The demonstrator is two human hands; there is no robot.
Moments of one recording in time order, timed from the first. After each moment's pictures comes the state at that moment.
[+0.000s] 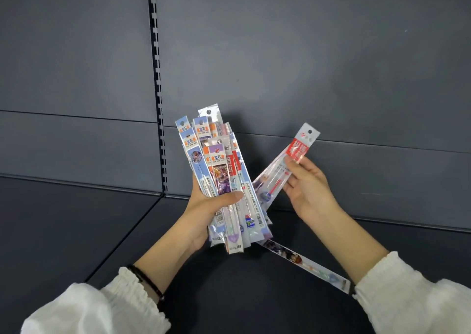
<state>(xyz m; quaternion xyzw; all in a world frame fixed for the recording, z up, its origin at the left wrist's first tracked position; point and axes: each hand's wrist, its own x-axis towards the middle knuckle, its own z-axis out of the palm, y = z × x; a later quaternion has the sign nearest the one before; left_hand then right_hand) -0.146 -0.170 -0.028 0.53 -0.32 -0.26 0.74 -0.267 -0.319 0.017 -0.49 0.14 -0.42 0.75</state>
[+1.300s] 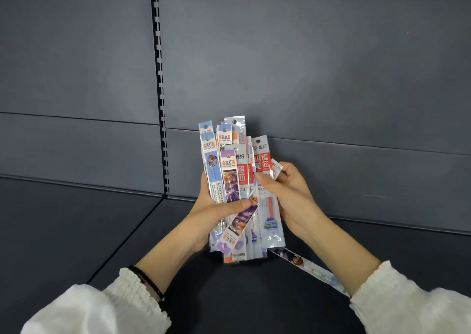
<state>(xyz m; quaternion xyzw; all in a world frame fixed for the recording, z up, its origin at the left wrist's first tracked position) -0.151 -0.172 -0.025 0.53 -0.39 -0.25 0.71 -0.262 -0.292 0.008 -0.61 0.13 -0.35 0.70</state>
